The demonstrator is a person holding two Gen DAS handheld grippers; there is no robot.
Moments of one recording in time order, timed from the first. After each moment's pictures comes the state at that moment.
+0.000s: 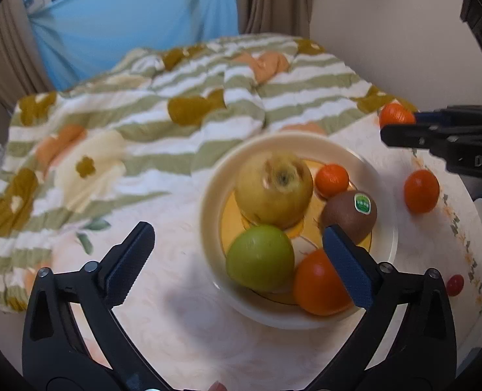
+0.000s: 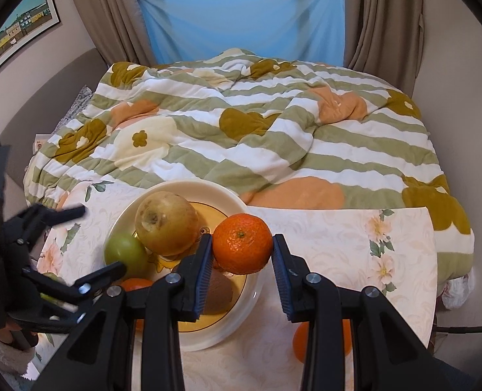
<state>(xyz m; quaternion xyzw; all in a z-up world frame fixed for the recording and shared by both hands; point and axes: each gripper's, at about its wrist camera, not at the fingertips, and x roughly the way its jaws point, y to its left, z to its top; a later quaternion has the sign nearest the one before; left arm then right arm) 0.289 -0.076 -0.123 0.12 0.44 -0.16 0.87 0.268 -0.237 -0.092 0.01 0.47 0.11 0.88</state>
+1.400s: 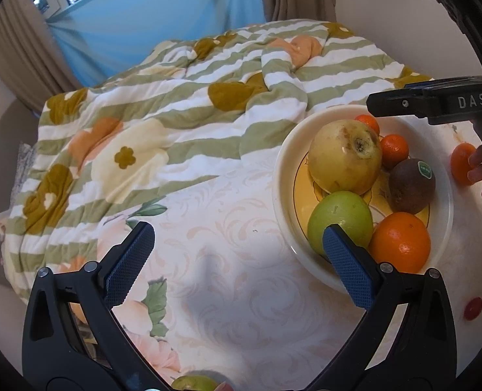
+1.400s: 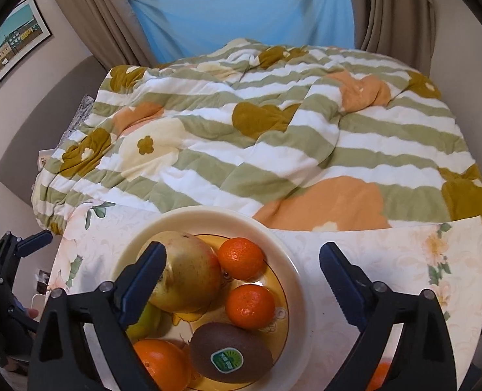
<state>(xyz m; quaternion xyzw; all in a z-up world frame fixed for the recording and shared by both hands) 0.298 -0.030 -0.134 0.17 0.45 -0.10 0.87 0.323 -0.210 -0.122 0.06 0.48 0.13 0.87</state>
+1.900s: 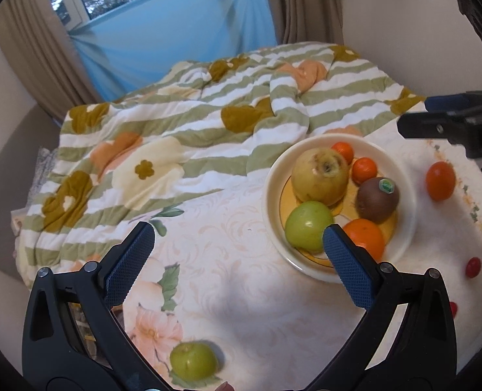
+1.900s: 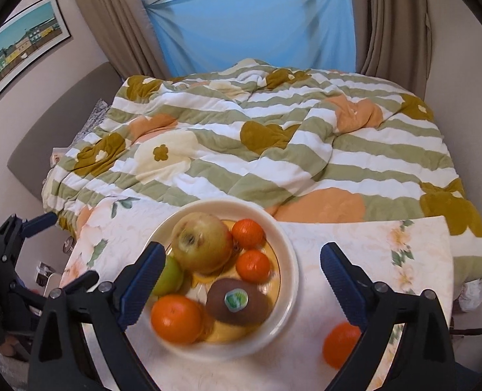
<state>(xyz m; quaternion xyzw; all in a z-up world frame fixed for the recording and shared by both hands) 0.243 -0.044 -0.077 0.16 0.41 -0.07 0.89 0.257 -0.224 -0.065 0.03 0.44 0.14 0.88</state>
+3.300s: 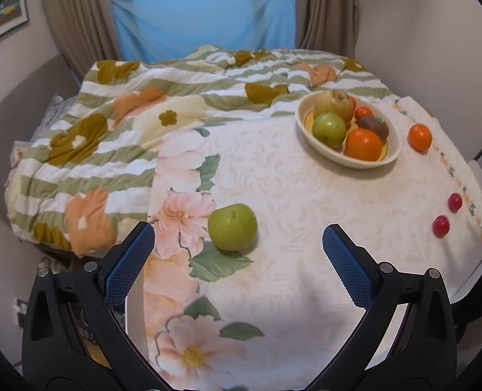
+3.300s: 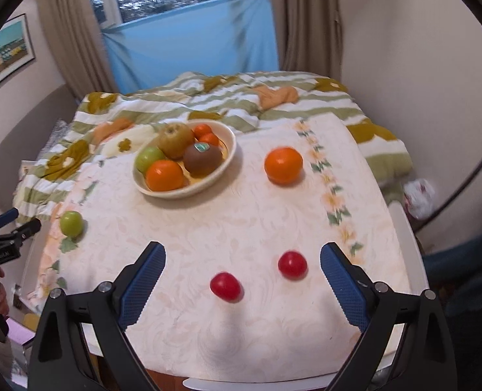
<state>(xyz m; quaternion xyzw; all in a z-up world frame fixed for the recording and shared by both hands) 0.107 0.082 -0.106 0.07 0.42 -0.07 0.90 0.027 -0.231 -0.095 0.06 0.42 -0.03 0.91</state>
